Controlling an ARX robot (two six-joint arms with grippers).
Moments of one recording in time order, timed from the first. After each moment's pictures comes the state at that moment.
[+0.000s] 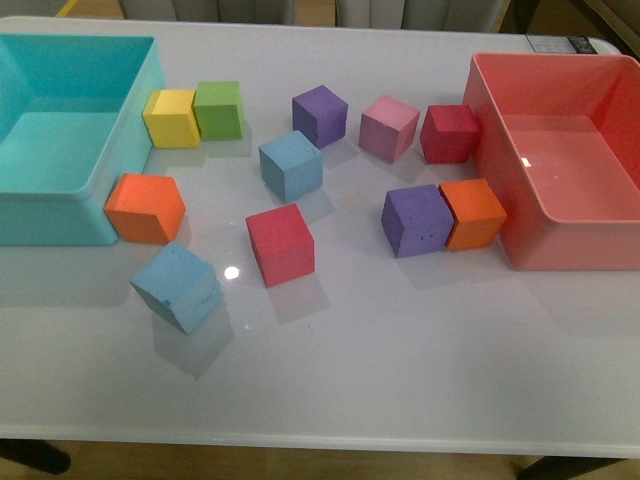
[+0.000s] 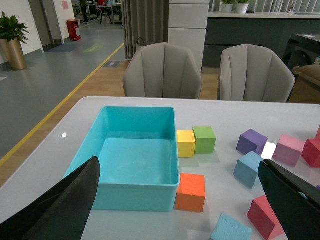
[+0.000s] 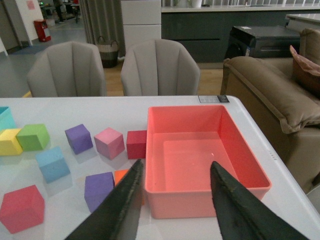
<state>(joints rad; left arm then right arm) 0.00 0.01 0.02 0.00 0.00 -0.01 0.00 0.01 0.02 0.00 0.00 -0.01</state>
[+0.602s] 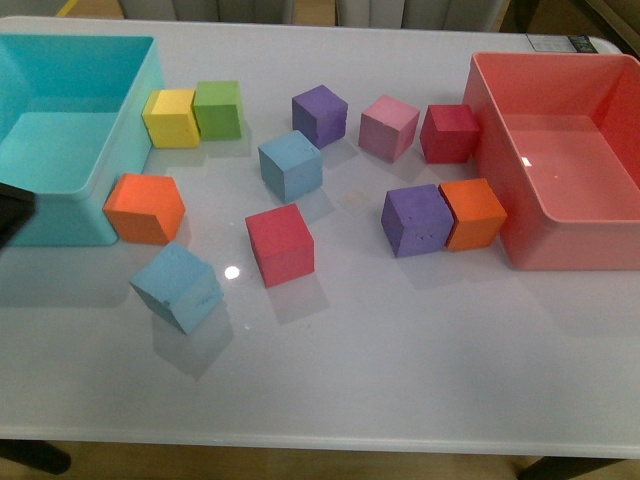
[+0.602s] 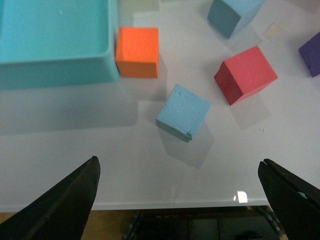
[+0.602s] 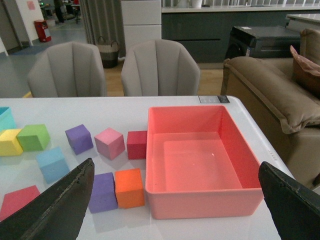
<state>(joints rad) -0.42 1.36 0.49 0.01 -0.21 -0.29 0.00 0.00 0.02 0.00 0.00 -0.01</state>
